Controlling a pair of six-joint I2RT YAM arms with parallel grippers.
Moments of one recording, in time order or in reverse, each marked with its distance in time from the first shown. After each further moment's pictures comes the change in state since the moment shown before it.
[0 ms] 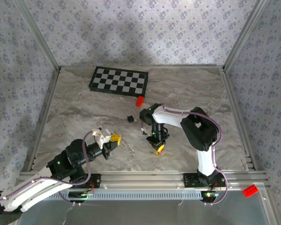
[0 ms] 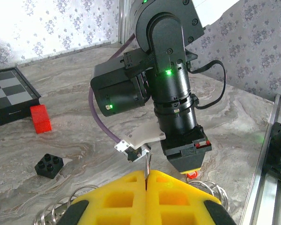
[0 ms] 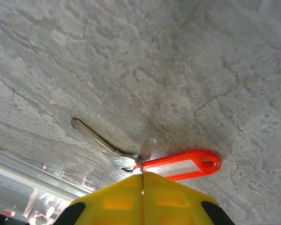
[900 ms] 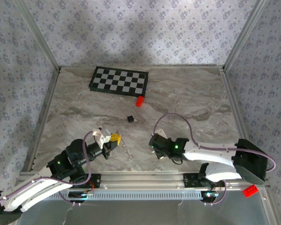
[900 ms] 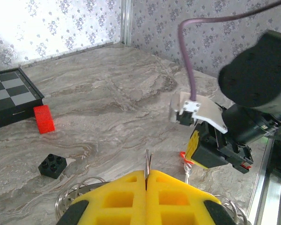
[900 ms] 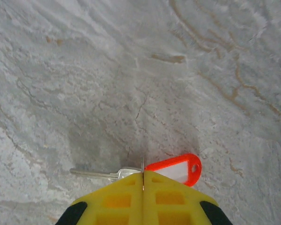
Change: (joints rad) left arm 0.000 0.003 0.000 0.001 -0.010 0.010; right arm 0.335 -0.717 -0.718 0.798 0.608 0.518
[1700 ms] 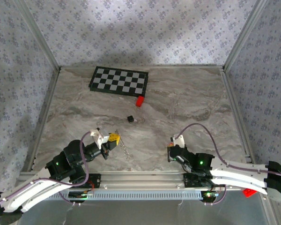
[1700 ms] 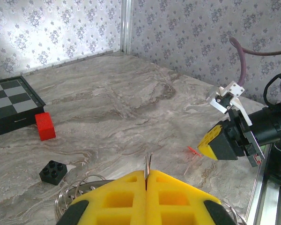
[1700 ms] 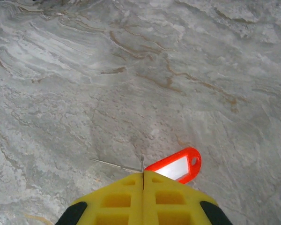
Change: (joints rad) left arm 0.000 -0.037 0.000 0.000 0.000 0.000; right arm 0.032 -0.521 -0.367 0.123 0.124 0.173
